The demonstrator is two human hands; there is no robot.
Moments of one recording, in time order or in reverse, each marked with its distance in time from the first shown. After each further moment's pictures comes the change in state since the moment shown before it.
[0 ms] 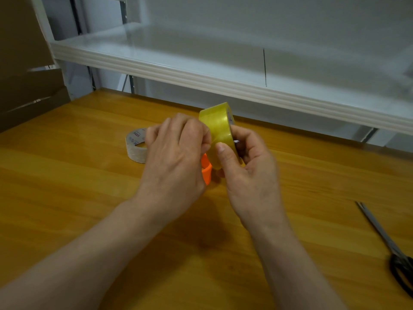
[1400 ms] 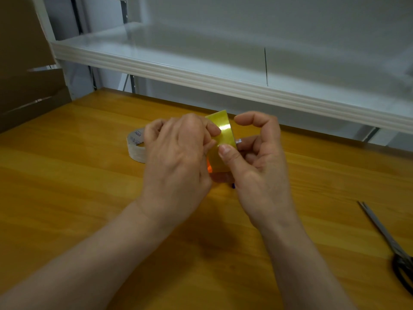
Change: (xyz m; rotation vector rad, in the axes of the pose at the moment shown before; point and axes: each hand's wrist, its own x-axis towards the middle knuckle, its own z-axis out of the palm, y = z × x) left_hand 0.000 0.009 -0.002 -0.117 0.158 0.016; right_hand 0.000 -0.013 -0.010 0.106 -0.085 -0.029
